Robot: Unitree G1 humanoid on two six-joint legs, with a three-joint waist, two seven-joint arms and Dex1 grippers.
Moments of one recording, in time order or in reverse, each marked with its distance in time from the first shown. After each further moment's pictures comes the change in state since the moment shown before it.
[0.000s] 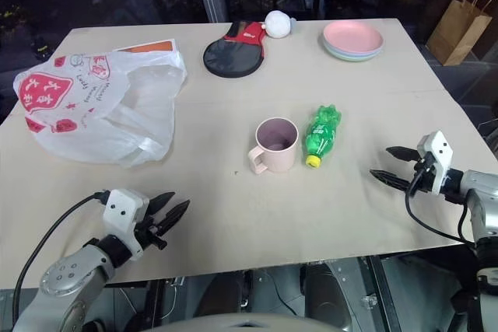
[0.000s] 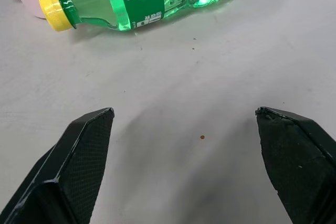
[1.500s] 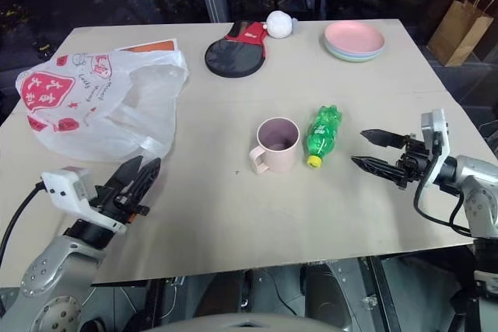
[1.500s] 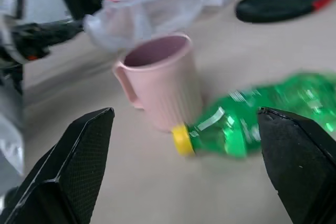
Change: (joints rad) left arm -0.089 -0.154 0.184 -0.124 -0.331 0.043 0.225; right arm 0.021 0.014 -0.055 -0.423 0.331 0.371 0.047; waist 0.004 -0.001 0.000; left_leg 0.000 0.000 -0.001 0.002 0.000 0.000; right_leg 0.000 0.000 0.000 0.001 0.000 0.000
